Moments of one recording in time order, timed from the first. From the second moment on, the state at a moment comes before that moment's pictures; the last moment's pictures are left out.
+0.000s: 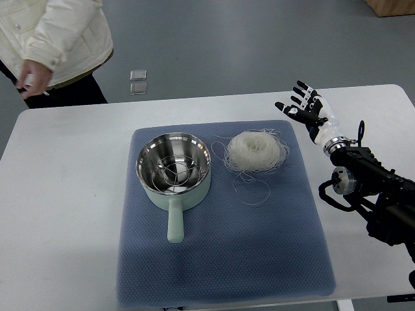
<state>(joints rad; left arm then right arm) -0.03 0.00 -0.04 -0.18 0.01 -0.02 0.19 0.64 -0.19 0.73 0.76 -0.37 -0.13 0.39</state>
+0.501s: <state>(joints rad) -0.03 0.00 -0.04 -0.18 0.01 -0.02 0.19 0.64 -0.20 0.72 0.76 -0.37 -0.13 0.39</state>
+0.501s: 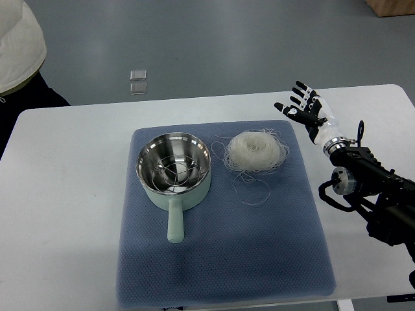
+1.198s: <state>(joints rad) -0.03 0.00 -0.04 -0.18 0.01 -0.02 0.19 0.65 -0.20 0.72 0.76 -0.46 -0.13 0.39</state>
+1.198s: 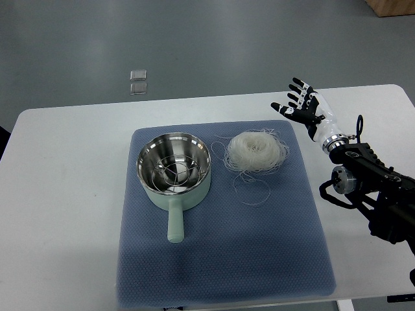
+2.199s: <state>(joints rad) -0.03 0.00 -0.04 -0.18 0.01 -0.02 0.19 1.07 -0.37 0.09 0.78 -1.05 0.01 0.49</state>
